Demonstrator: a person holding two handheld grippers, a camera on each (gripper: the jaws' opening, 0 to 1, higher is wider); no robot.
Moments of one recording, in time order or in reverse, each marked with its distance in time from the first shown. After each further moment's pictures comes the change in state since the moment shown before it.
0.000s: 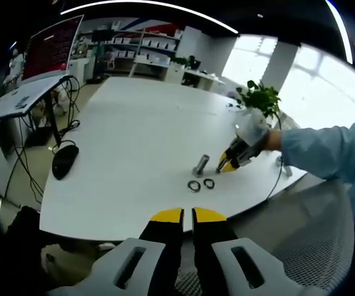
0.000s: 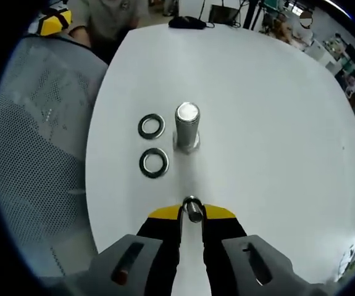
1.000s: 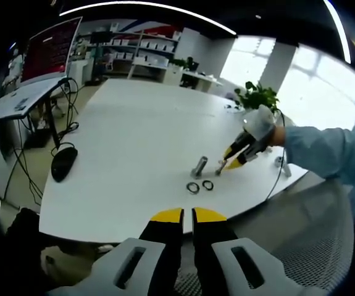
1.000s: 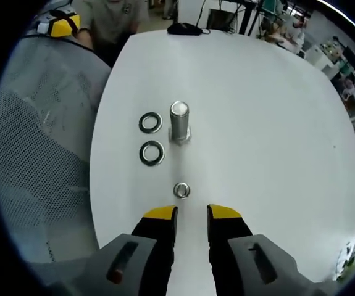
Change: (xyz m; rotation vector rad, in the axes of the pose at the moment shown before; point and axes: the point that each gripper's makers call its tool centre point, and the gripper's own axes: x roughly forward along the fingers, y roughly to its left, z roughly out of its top) left arm 0.000 -0.002 0.002 0.007 -0.015 -0.008; right arm -0.031 -0.008 -0.016 -0.004 -0.040 -0.024
